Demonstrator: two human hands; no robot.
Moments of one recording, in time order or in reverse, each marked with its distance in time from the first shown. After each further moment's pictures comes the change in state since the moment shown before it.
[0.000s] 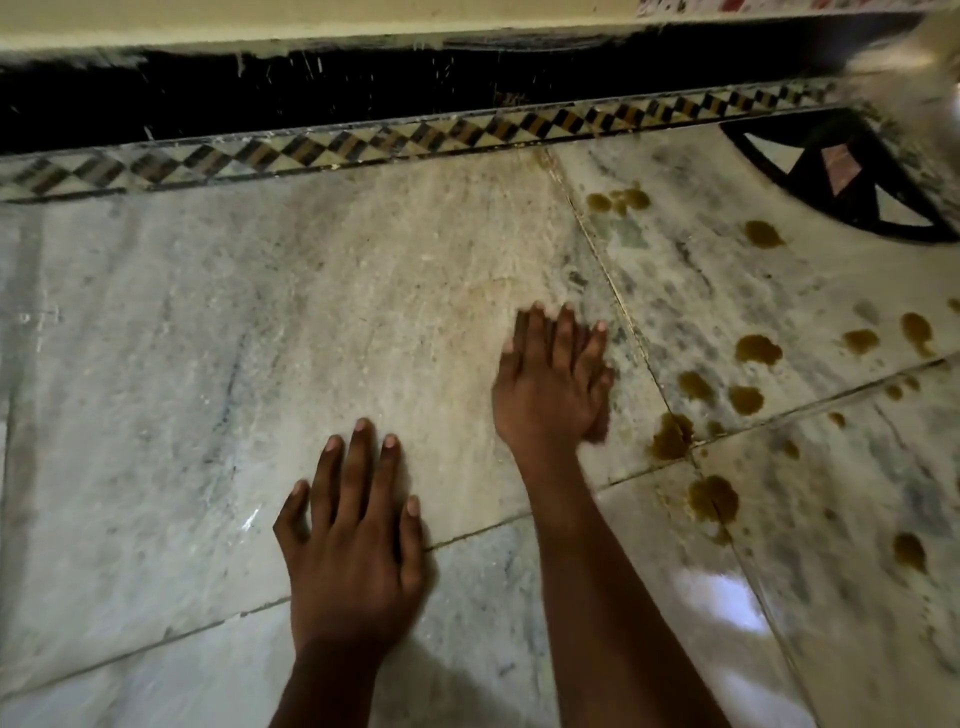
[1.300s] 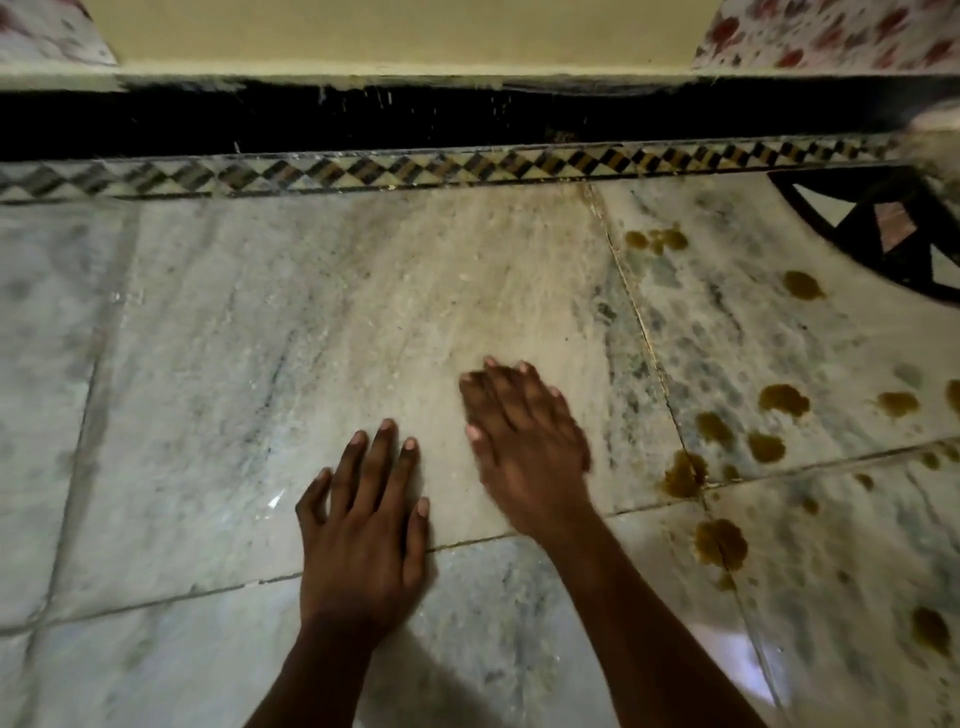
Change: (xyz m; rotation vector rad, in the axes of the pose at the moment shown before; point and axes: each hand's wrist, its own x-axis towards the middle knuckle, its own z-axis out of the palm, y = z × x) left_hand 0.002 -0.001 -0.005 0.030 -0.058 -0.002; right_hand -0.040 0.021 -0.010 -0.038 -0.091 -0.673
